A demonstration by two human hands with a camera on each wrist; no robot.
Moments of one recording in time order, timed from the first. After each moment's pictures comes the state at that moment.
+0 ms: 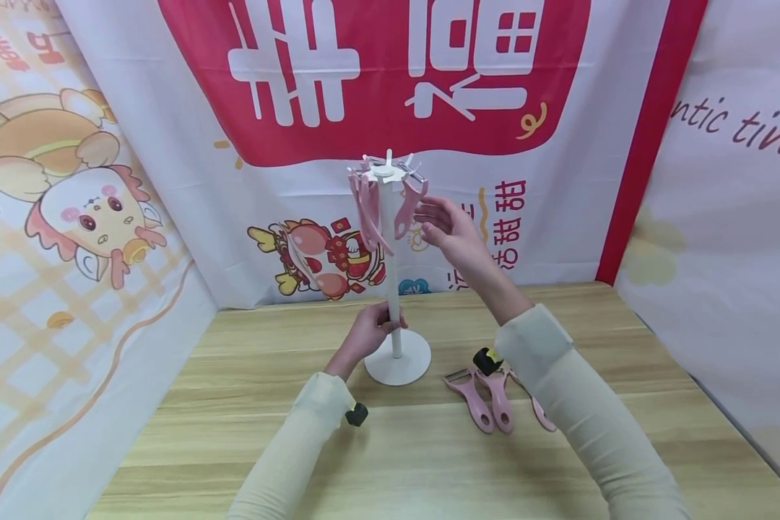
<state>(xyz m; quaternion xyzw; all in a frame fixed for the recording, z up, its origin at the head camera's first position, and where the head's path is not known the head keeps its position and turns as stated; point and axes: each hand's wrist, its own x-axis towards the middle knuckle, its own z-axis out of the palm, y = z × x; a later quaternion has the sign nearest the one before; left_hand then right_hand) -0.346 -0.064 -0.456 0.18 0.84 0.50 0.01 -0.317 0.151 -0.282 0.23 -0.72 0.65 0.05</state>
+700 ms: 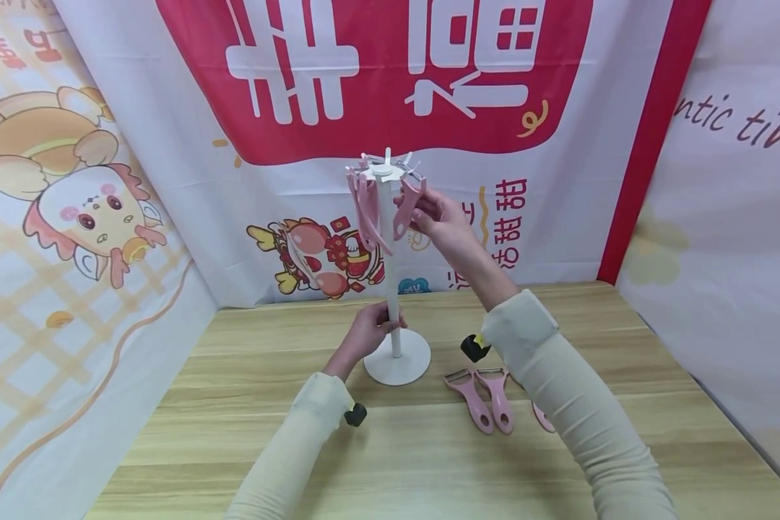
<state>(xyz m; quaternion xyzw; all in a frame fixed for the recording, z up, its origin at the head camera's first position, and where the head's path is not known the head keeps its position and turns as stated) -0.346 -0.064 -0.456 0.19 0.84 0.51 0.00 -0.328 0.138 -0.266 0.25 -0.70 0.67 0.04</state>
